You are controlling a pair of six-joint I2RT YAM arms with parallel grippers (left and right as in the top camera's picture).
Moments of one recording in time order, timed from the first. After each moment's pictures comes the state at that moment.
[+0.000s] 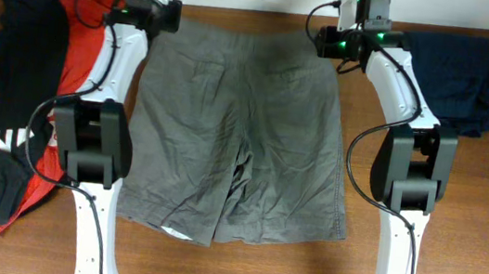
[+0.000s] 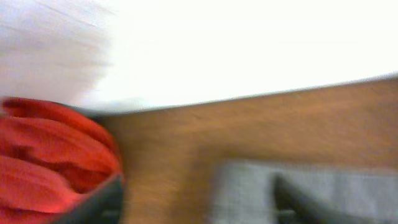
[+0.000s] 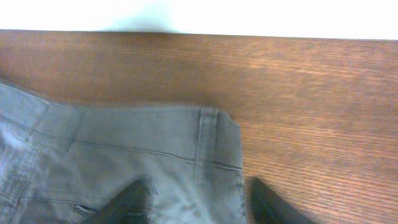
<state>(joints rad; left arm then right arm) -0.04 2.51 2.25 -0.43 -0.04 0.12 0.07 2.47 2.19 -0.58 -0.27 0.05</state>
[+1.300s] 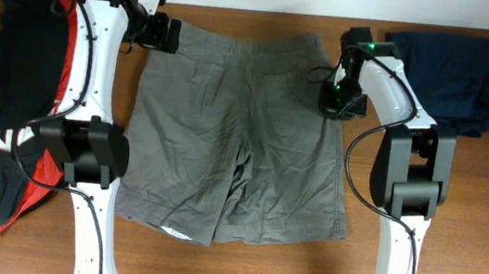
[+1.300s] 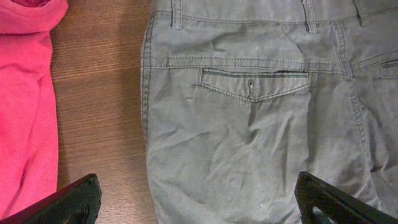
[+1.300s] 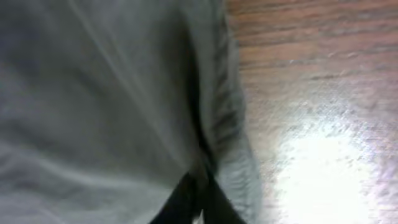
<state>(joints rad) -0.03 2.50 2.70 -1.42 0.12 0.12 0.10 2.41 2.01 -1.10 -0.10 0.22</state>
